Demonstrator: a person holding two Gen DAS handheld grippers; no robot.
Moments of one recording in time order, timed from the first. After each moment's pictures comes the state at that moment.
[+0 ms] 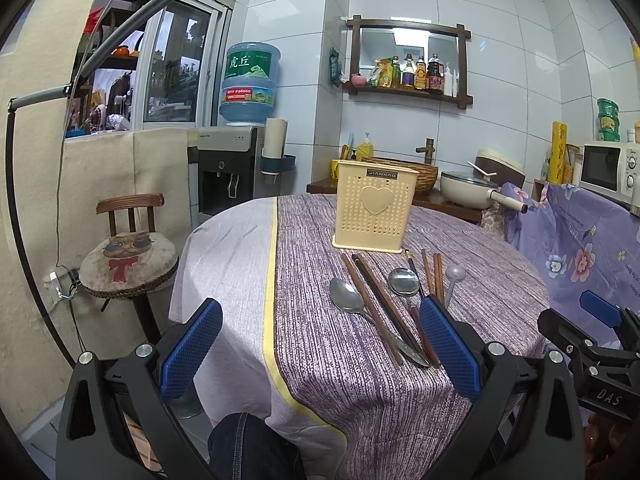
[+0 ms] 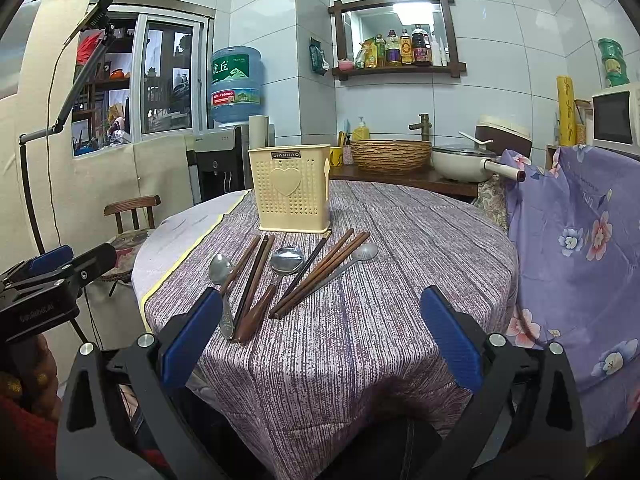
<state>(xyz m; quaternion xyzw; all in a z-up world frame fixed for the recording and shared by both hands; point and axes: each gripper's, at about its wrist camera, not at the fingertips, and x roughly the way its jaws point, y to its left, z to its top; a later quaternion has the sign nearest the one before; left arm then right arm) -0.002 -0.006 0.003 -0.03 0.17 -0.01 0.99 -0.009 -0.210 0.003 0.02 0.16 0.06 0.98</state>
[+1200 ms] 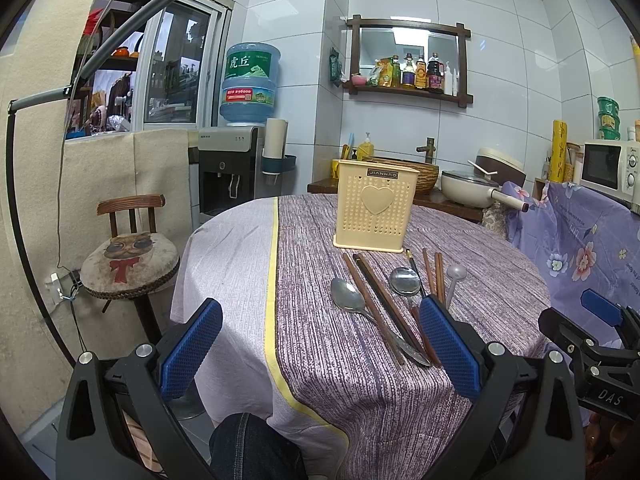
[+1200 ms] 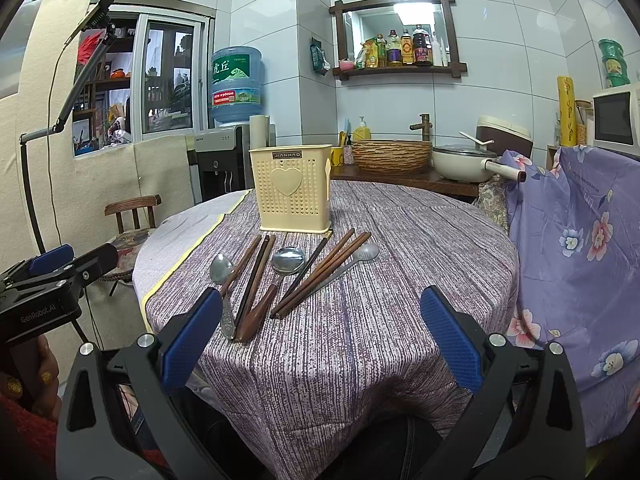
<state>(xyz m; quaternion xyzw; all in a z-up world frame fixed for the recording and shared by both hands) -0.003 -0.004 0.003 -0.03 0.17 -0.01 0.99 -0.007 -0.207 0.003 0.02 0.17 0.06 0.98</state>
